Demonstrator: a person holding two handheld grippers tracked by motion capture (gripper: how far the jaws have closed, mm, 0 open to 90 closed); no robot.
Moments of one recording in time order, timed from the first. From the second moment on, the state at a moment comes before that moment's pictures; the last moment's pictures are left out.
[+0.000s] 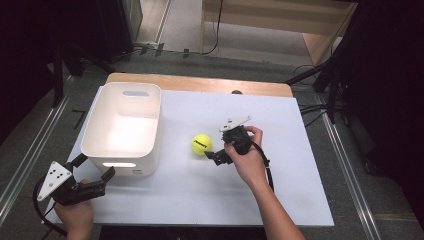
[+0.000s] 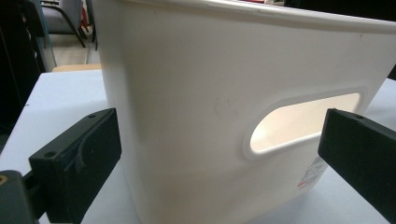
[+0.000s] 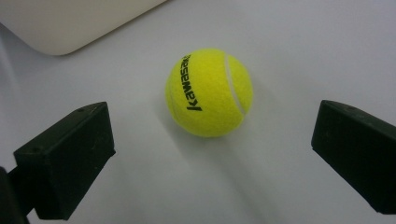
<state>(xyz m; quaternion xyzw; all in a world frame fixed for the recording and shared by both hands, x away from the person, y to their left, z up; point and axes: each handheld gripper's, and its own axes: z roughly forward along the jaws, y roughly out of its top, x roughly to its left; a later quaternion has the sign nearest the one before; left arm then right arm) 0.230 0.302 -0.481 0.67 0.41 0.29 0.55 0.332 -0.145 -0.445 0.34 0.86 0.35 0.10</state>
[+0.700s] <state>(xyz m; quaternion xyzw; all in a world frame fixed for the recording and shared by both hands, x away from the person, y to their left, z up) 0.230 0.303 -0.481 0.67 0.41 0.28 0.56 0.348 -0.120 -0.463 0.35 0.88 0.32 0.08</state>
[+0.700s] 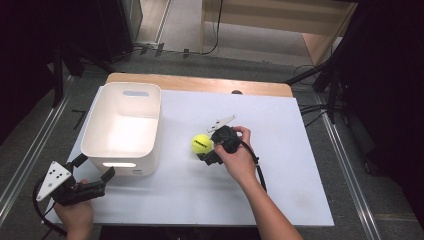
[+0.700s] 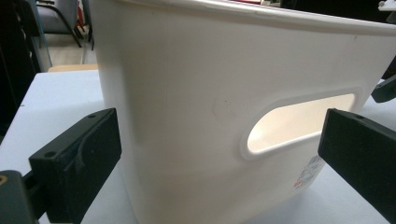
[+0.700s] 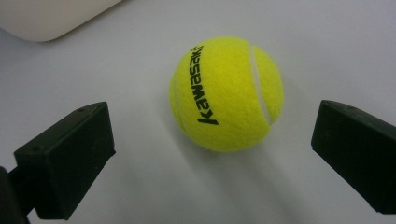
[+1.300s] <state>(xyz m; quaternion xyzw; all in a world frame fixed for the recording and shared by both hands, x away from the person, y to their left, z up) 0.230 0.303 -0.481 0.66 0.41 0.28 0.56 0.365 -0.097 -0.473 0.36 0.89 0.28 0.08</state>
